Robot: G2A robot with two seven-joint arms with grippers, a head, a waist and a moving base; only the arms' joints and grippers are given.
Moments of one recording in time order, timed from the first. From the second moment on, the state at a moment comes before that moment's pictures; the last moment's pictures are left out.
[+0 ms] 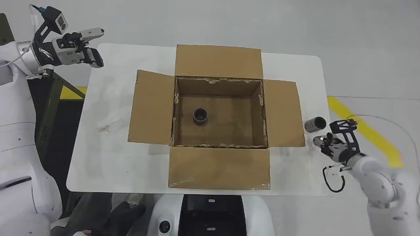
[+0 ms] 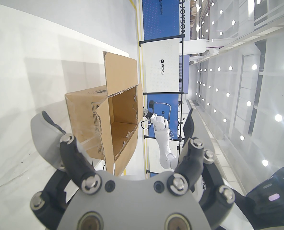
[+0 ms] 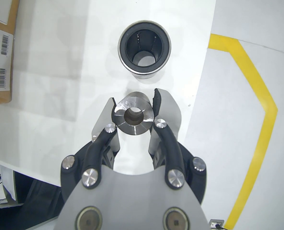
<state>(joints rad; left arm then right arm) 0.80 -0.93 -1.78 -1.23 -0.12 0.09 -1.51 -1.75 -1.10 1.79 -1.81 -0.97 -0.32 0.74</state>
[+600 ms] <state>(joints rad) 0.80 -0.93 -1.78 -1.23 -0.12 0.09 -1.51 -1.99 -1.10 1.89 -2.27 -1.05 -0.22 0.64</state>
